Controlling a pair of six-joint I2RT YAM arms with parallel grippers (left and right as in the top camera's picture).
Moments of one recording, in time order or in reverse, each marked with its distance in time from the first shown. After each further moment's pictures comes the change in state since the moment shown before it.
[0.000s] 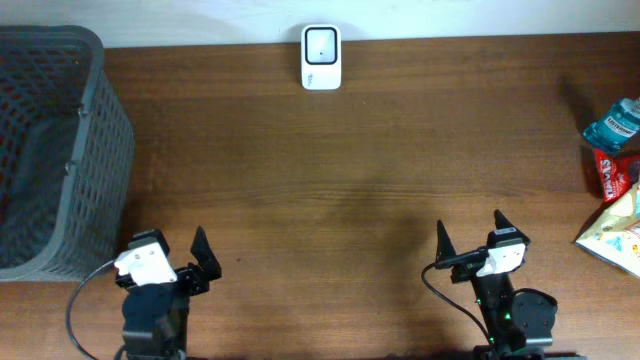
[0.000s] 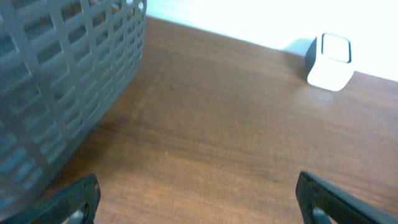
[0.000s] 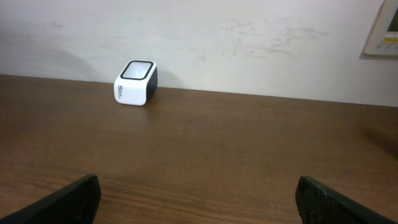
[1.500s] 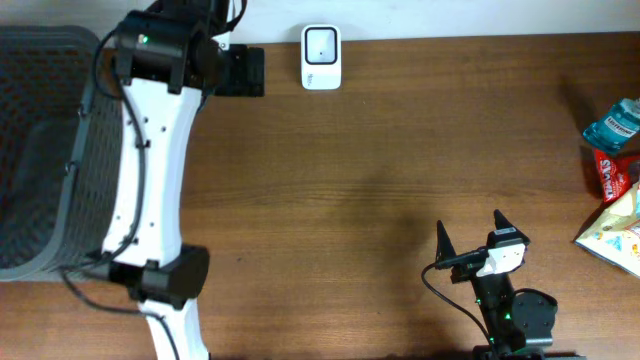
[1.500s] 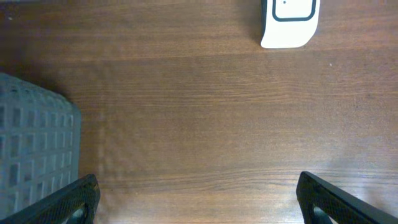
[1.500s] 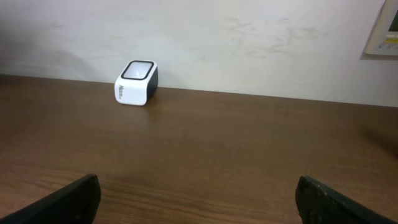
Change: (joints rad) left arm -0.161 1.806 2.222 -1.060 0.081 0.106; right arm -0.001 0.000 0.000 0.002 -0.003 0.001
